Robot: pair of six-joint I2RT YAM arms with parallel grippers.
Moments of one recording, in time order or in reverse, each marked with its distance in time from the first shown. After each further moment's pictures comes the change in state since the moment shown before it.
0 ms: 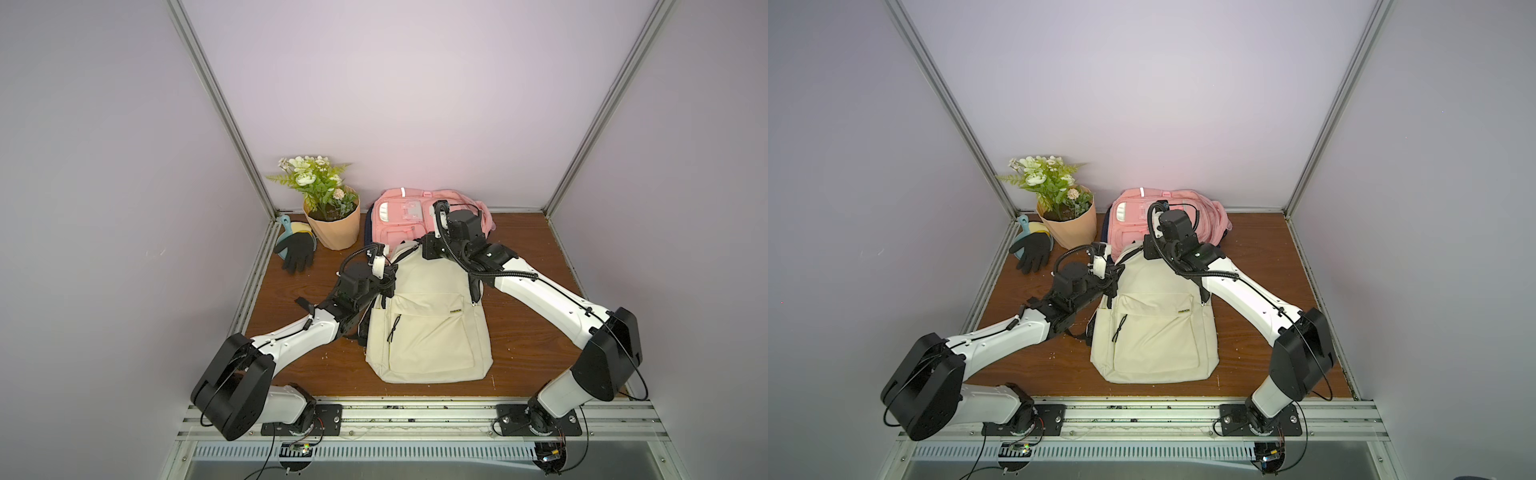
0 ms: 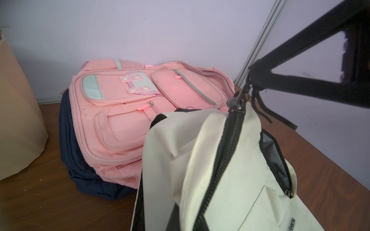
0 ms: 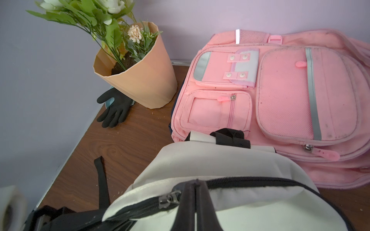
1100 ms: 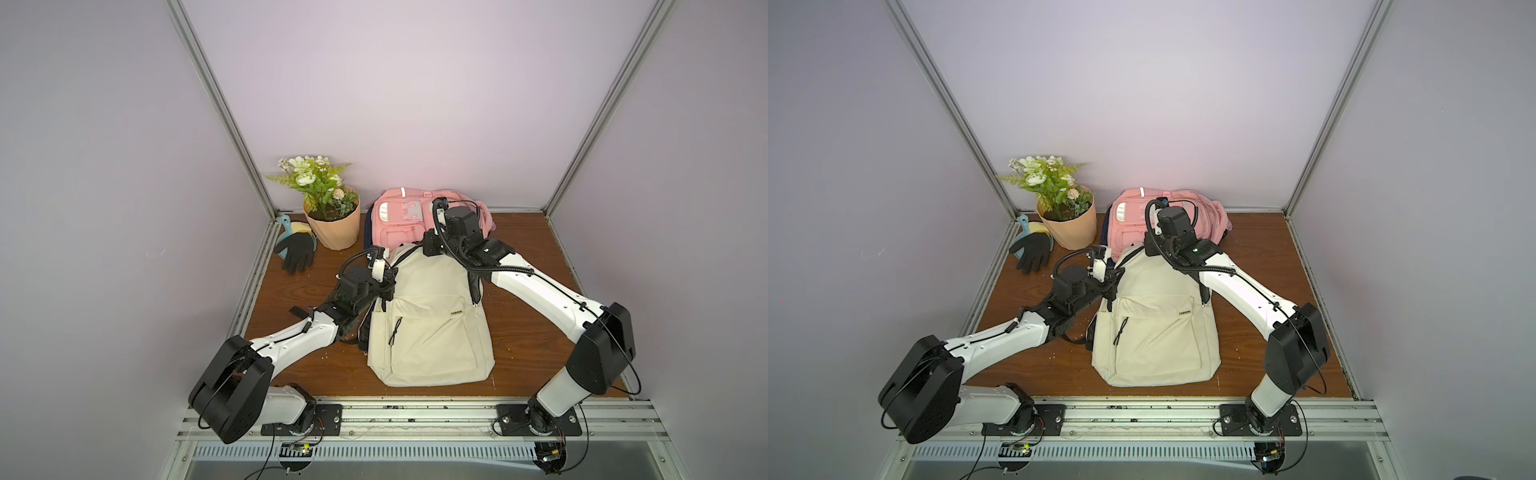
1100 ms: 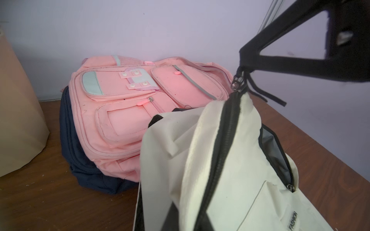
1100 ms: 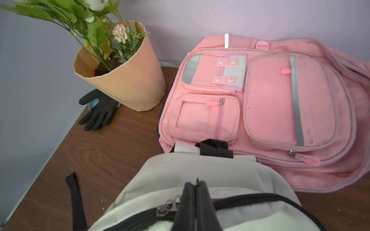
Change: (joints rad) left arm -0.006 -0.021 -0.029 -0.011 -0.006 0.012; right arm -0.019 0.033 0.039 -0.023 0.056 -0.043
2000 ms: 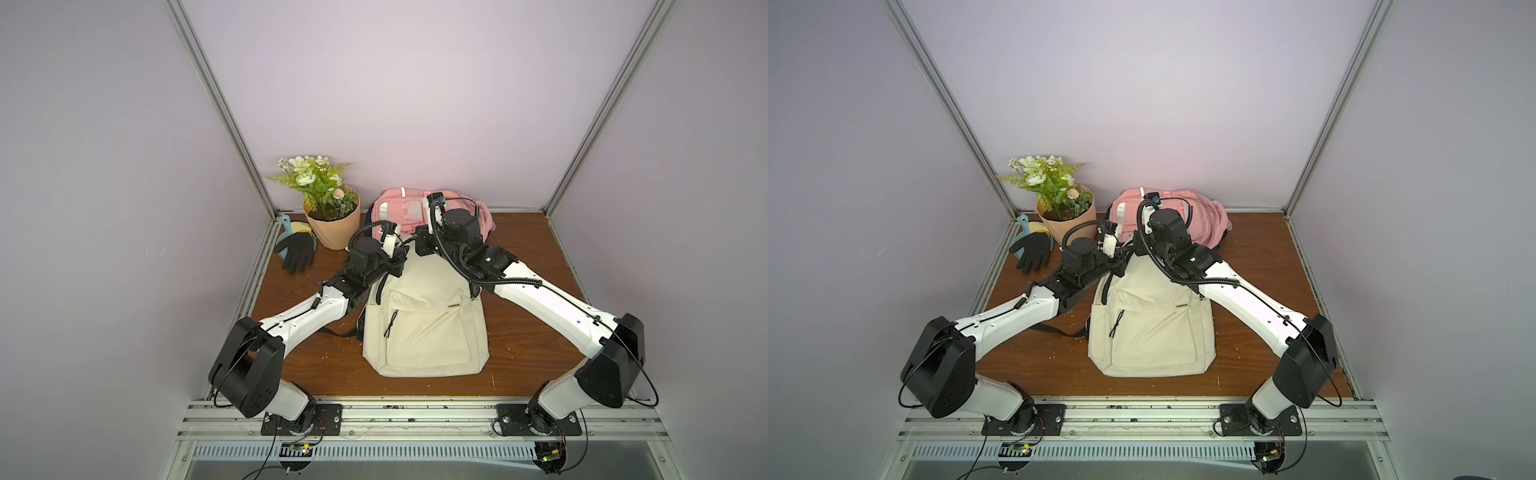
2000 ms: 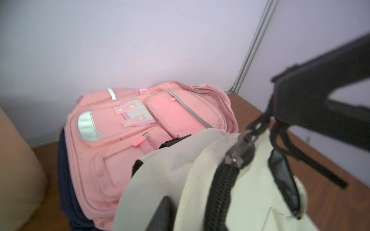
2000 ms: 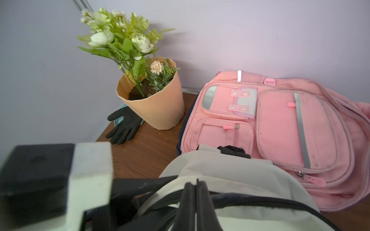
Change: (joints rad) left arm 0.017 0.133 0.282 -0.108 0.035 0.099; right arm 0.100 -0.064 0.013 0.057 0.098 -0.025
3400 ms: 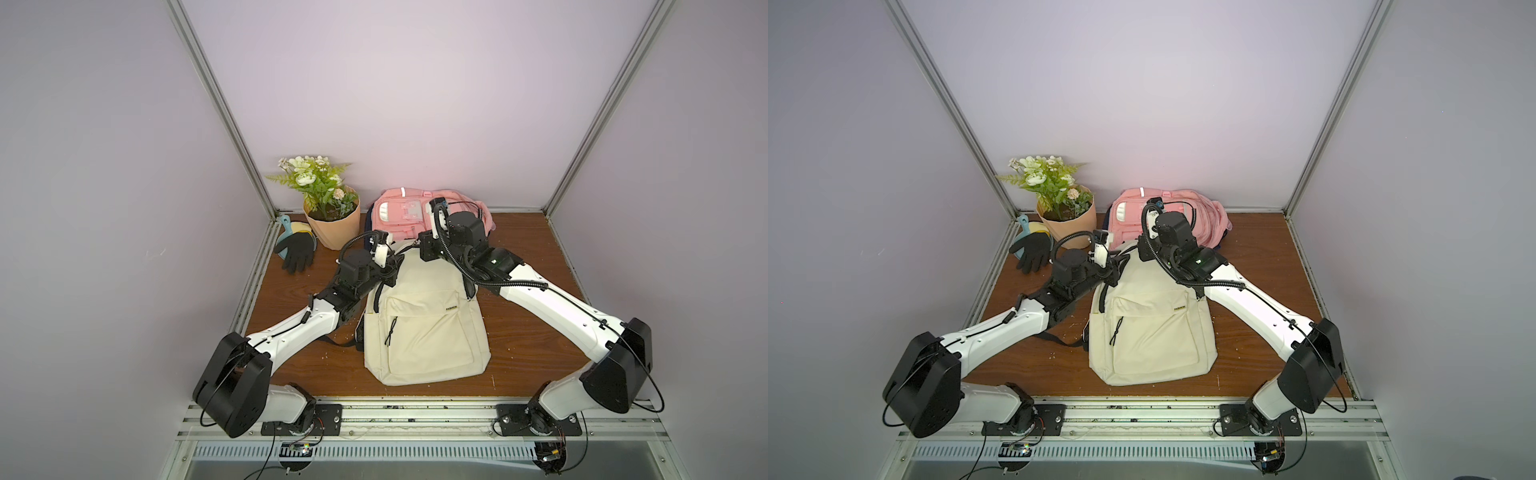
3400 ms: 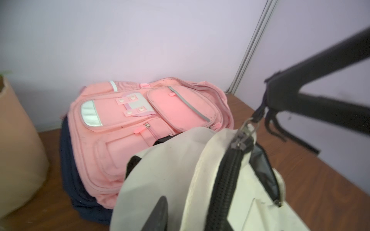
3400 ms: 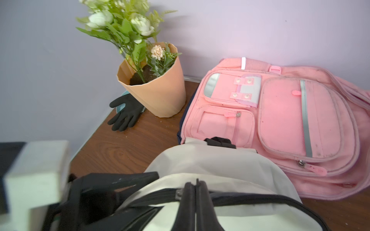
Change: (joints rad) left arm 0.008 -0.100 -0.119 0.031 0.018 -0.043; right arm -0.003 -0.032 -0.031 -0.023 -0.097 -0.009
